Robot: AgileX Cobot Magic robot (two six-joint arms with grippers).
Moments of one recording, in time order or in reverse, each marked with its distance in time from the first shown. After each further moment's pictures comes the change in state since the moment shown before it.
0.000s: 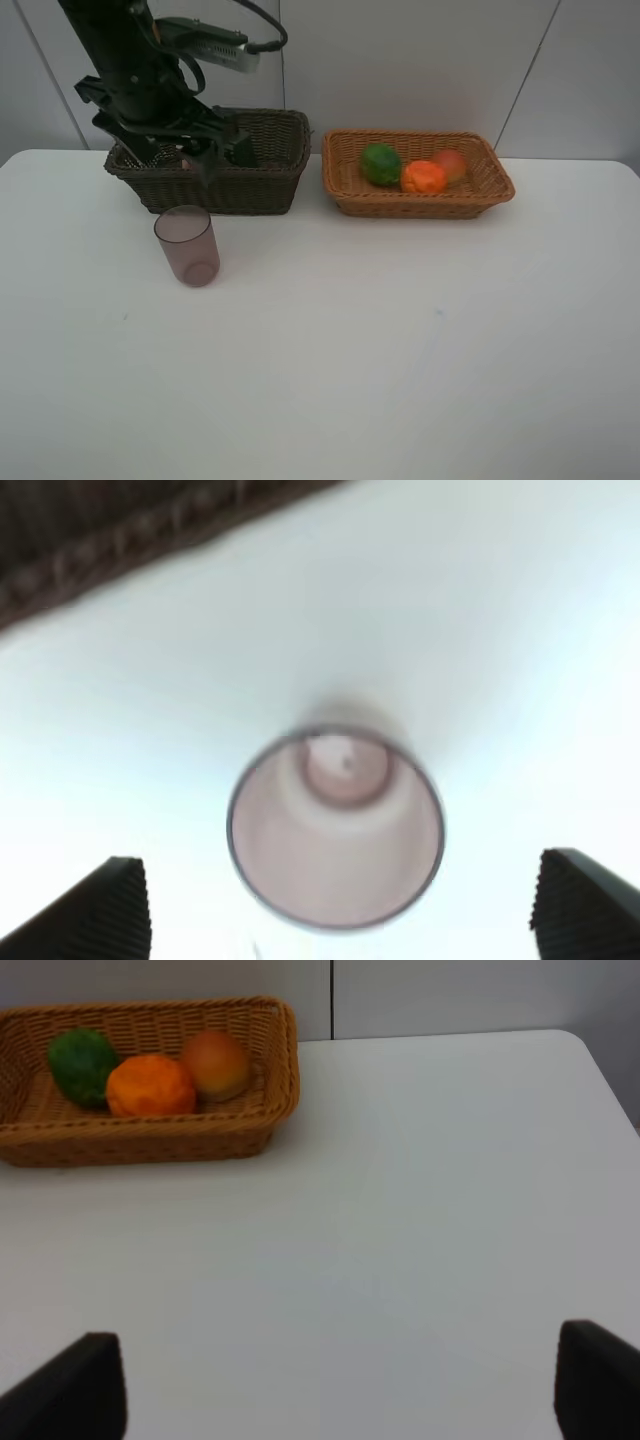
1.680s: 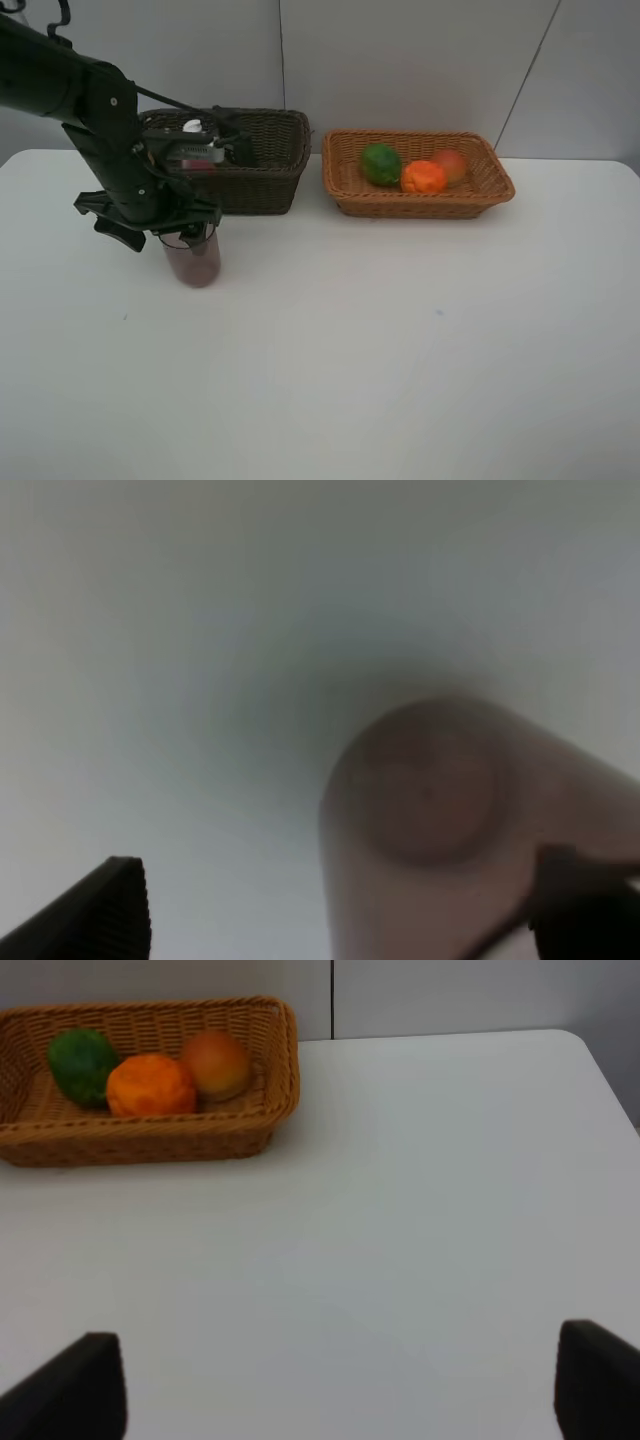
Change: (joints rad) left arm 0.099 0.117 0.323 -0.042 -0.419 -0.178; right arm 0.000 0.000 0.000 0.000 0.000 0.000
